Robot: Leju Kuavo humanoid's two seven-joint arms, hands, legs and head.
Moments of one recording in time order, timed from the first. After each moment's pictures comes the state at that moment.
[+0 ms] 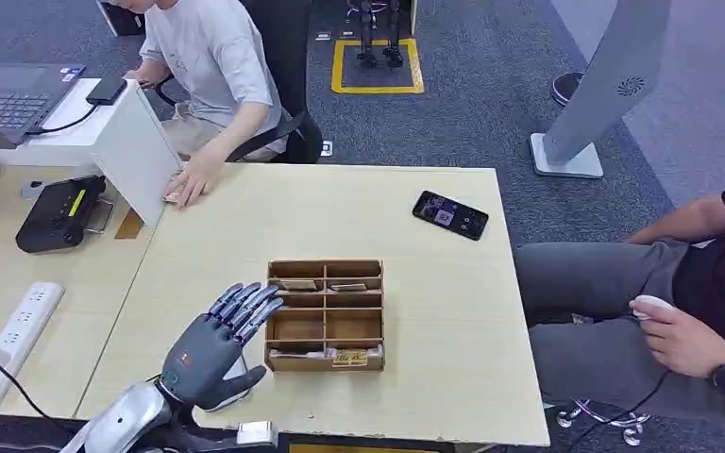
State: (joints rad) left arm -0.05 0.39 -0.57 -1.71 -1.05 0.31 -0.09; right arm -0.03 0.11 -0.79 -0.24 1.43 -0.25 -0.20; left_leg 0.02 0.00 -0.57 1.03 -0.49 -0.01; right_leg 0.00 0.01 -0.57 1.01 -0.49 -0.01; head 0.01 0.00
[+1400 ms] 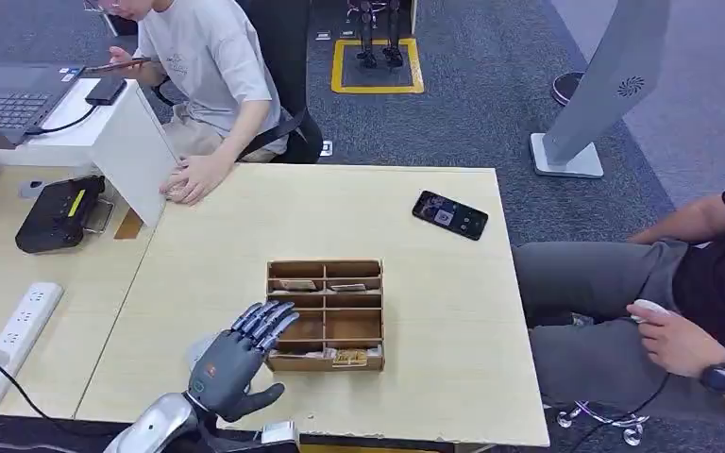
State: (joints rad) left arm -0.03 0.29 -0.57 -1.60 -1.01 0.28 -0.10; right arm -0.03 0.11 -0.75 -0.26 1.40 -0.25 -0.20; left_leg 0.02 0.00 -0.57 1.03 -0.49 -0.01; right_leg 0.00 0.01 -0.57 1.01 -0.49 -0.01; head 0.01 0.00
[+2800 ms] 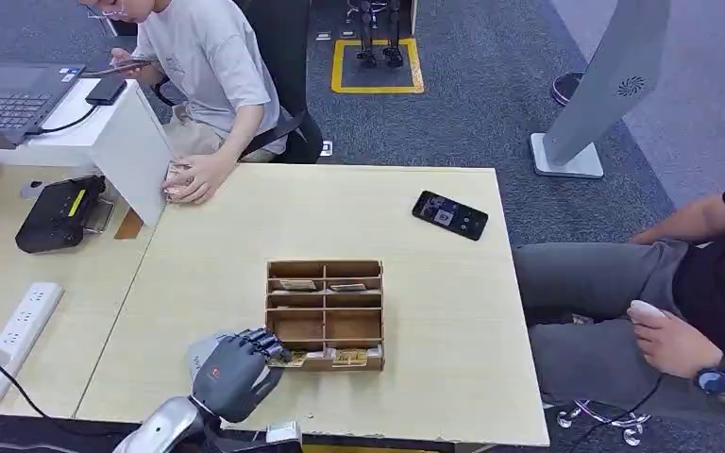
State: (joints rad) left arm -0.04 0.27 -0.58 -1.50 -1.02 0.31 -0.10; right arm -0.03 0.11 -0.71 -0.26 1.38 -0.25 -0.19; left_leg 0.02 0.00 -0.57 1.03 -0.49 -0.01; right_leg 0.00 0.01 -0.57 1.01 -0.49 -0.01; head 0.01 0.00
